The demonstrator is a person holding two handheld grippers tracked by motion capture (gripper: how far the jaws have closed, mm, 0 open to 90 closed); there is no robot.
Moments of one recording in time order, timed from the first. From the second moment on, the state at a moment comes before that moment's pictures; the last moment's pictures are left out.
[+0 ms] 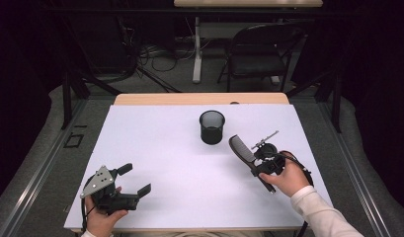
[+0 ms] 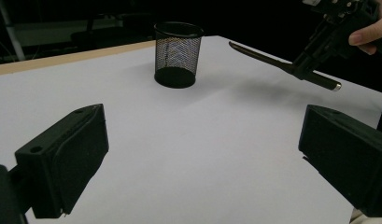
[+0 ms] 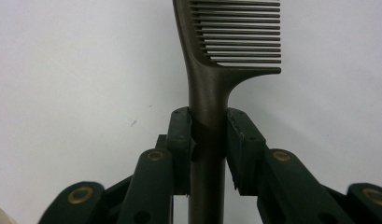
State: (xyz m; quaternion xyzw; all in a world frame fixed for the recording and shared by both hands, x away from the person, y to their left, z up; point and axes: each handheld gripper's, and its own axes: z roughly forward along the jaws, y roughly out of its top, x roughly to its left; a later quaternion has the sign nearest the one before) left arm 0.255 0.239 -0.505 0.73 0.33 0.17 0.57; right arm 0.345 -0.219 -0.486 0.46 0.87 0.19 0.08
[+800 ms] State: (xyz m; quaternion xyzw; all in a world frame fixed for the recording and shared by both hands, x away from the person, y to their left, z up) left arm 0.256 0.240 -0.506 0.73 0.34 0.16 0.56; right arm 0.335 -0.212 -0.474 0.41 0.87 0.23 0.12
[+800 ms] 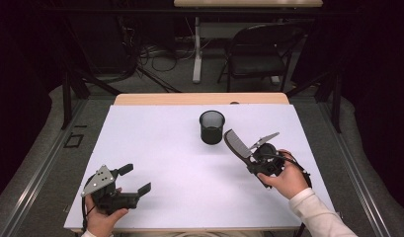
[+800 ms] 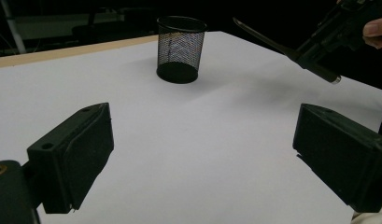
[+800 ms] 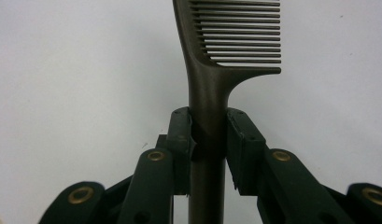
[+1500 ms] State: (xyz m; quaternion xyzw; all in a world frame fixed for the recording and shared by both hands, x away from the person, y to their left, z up) left arm 0.257 0.240 -0.507 0.74 0.34 0.16 0.56; right arm 0.324 -0.200 -0.467 0.37 0.88 0.27 0.16
